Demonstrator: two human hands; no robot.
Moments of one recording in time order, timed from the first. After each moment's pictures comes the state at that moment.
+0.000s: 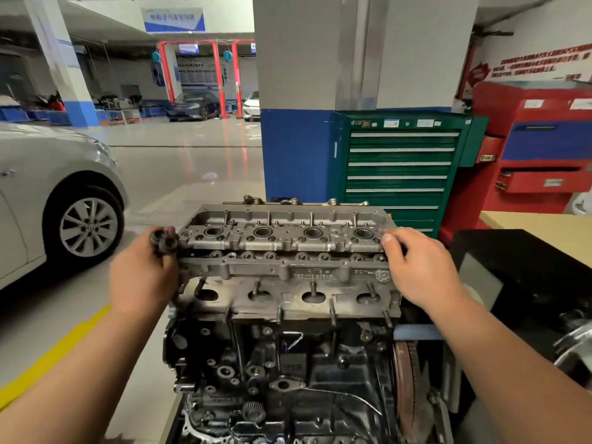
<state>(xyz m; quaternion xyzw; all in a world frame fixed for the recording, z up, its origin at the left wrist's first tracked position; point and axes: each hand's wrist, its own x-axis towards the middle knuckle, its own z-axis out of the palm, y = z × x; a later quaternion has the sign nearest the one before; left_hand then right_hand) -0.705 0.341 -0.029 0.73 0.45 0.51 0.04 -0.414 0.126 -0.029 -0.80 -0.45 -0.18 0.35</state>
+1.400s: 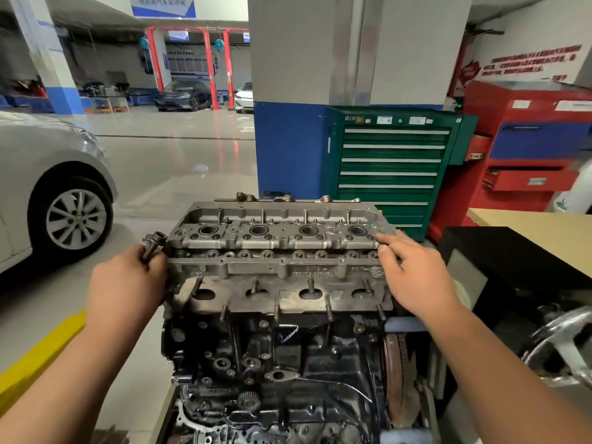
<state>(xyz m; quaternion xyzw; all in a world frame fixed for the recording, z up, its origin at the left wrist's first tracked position) -0.728 0.326 -0.028 0.74 0.53 0.41 0.08 -0.431 0.111 -0.034 -0.81 -0.44 -0.14 0.36</state>
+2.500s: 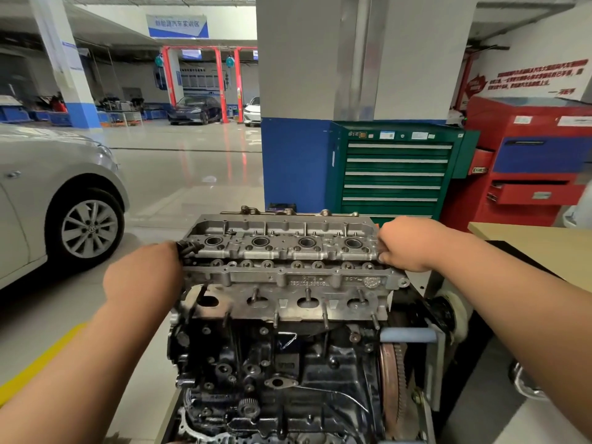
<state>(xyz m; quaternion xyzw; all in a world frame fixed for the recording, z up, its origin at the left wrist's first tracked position) -0.715 0.309 0.015 0.80 0.58 0.14 -0.11 -0.405 0.129 0.058 -0.81 -0.55 -0.10 -0.15</state>
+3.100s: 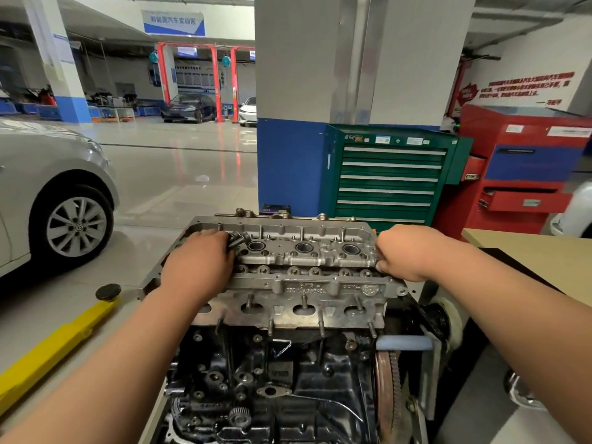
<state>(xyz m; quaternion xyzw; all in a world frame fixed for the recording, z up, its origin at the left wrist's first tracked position) -0.656 0.320 0.002 0.87 0.40 0.28 -0.03 -0.403 0.137 0.055 -0.83 -0.52 -0.10 -0.18</state>
